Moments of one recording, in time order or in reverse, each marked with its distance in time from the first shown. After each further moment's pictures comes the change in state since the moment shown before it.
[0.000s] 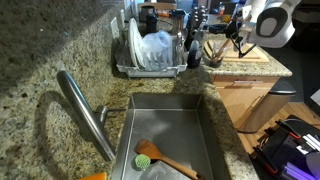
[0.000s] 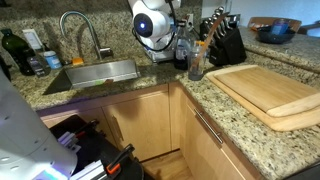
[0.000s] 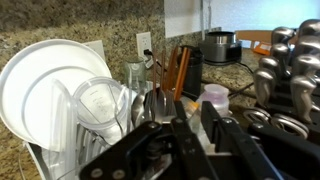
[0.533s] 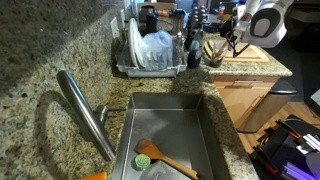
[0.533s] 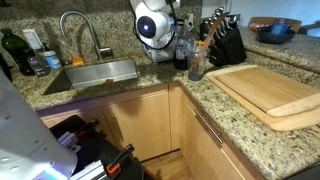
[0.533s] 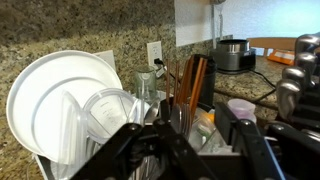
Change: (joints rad) arm 0.007 0.046 0.014 0.051 0.000 -0.040 0.020
